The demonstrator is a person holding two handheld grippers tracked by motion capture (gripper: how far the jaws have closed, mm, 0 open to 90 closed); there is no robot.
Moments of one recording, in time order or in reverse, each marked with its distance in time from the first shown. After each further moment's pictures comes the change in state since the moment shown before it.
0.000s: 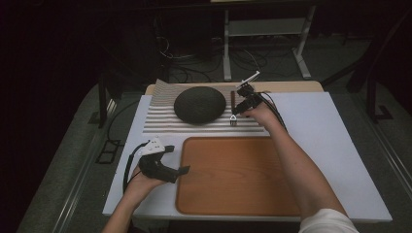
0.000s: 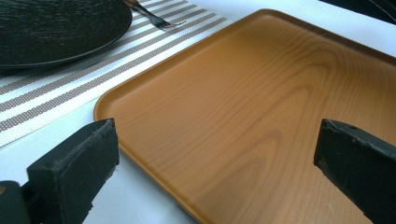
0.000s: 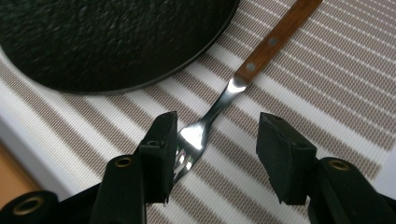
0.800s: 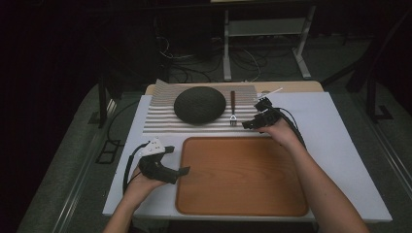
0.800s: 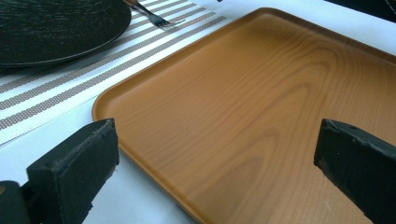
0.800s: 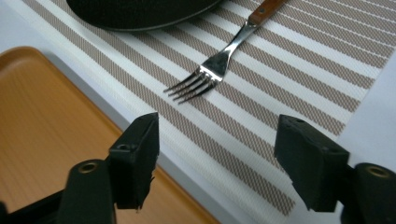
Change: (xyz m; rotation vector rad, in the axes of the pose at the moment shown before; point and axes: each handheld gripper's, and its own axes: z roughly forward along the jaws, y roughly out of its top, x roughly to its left) left arm -0.003 0.000 -0.001 0.003 0.008 -0.001; right arm 0.005 -0.073 -0.046 -0.115 0.059 0.003
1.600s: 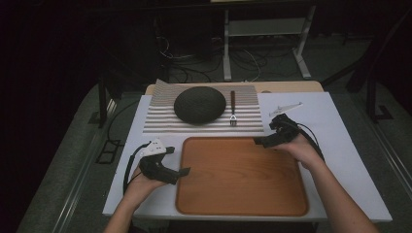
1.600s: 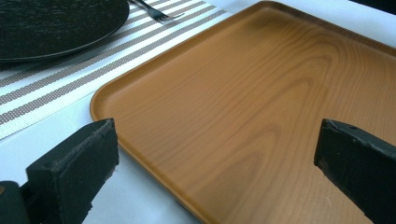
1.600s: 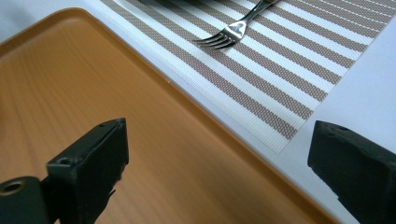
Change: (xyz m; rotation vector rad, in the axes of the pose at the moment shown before) left arm -0.001 -0.001 0.002 0.022 -0.004 0.006; right arm 0.005 -0.057 -0.041 -0.078 0.041 -0.083
